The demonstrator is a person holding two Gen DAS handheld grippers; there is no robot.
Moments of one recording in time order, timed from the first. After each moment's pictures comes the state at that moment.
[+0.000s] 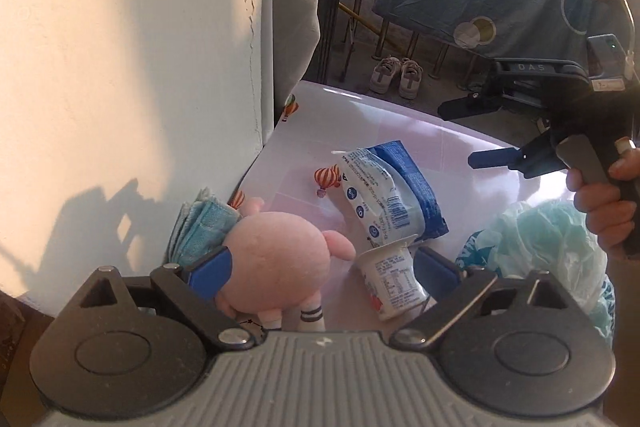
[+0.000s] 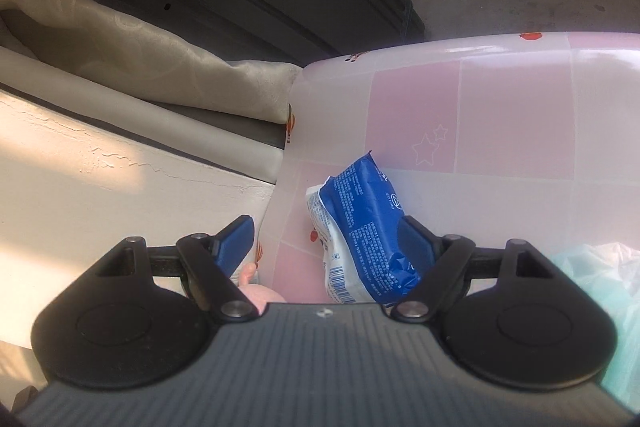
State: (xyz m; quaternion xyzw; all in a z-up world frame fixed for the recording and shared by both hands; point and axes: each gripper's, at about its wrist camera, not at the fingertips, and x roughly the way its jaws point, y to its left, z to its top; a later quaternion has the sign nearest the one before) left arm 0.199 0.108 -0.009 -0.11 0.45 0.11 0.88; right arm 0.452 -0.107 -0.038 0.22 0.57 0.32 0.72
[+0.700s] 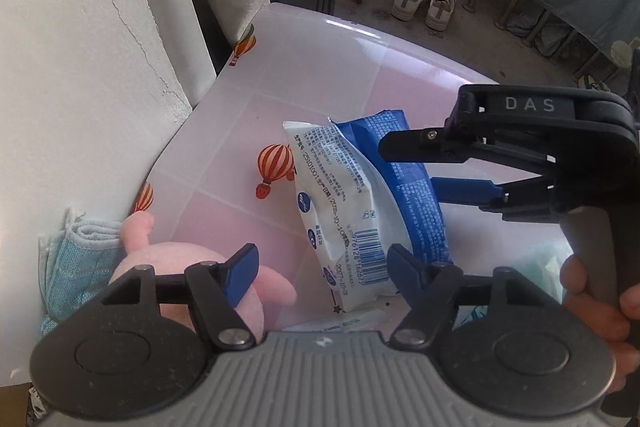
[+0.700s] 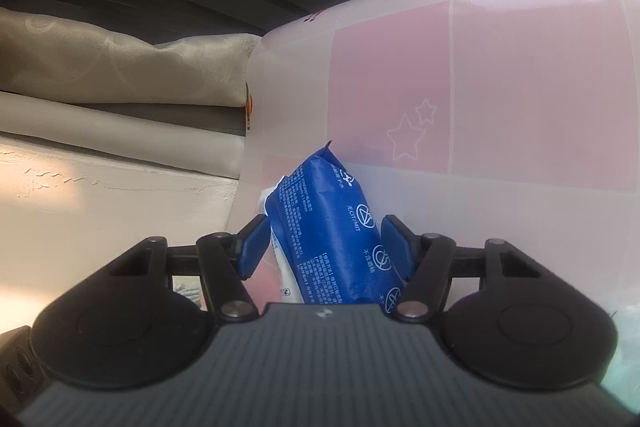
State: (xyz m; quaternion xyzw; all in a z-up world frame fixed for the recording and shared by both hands) left arm 0.334 0.092 -0.083 -0.14 0.56 0.14 0.80; right arm 0.487 -0.078 -0.124 0.24 0.62 0.32 0.67
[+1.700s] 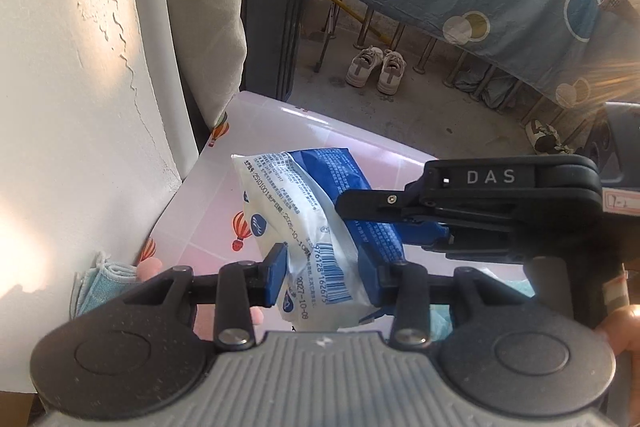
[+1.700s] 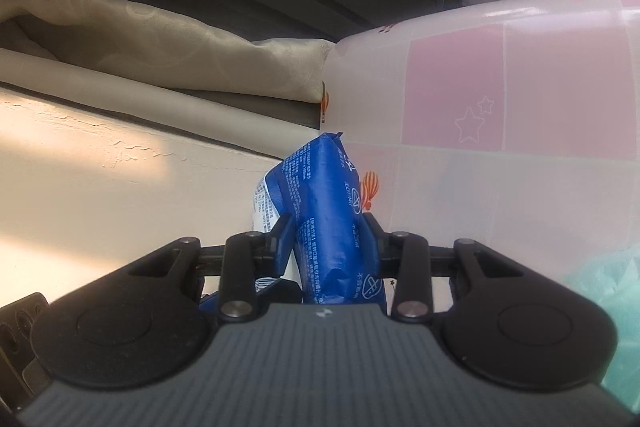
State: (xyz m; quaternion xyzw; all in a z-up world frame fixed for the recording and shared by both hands) left arm 0.299 0.074 0.010 -0.14 0.46 0.09 0.87; right arm 0.455 -0.091 -0.056 0.27 0.58 0.37 0.67
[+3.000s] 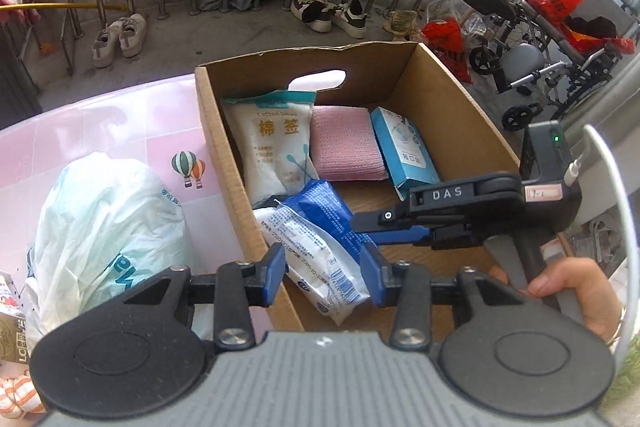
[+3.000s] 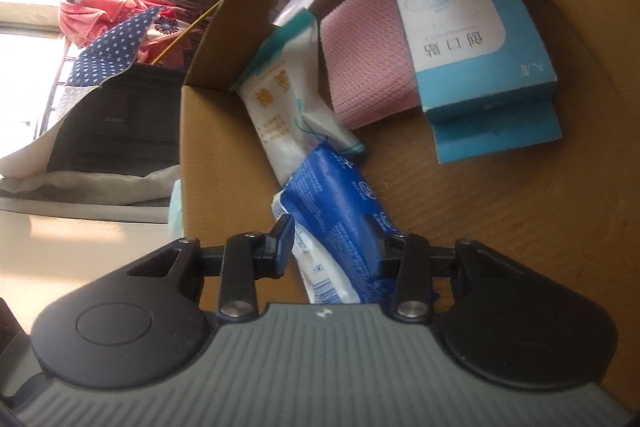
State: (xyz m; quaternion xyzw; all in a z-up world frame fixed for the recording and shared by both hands) left arm 0.243 -0.260 0.018 -0.01 0.52 -0.20 0.83; right arm 0.264 -0.549 -0.098 0.42 0.55 0.14 0.71
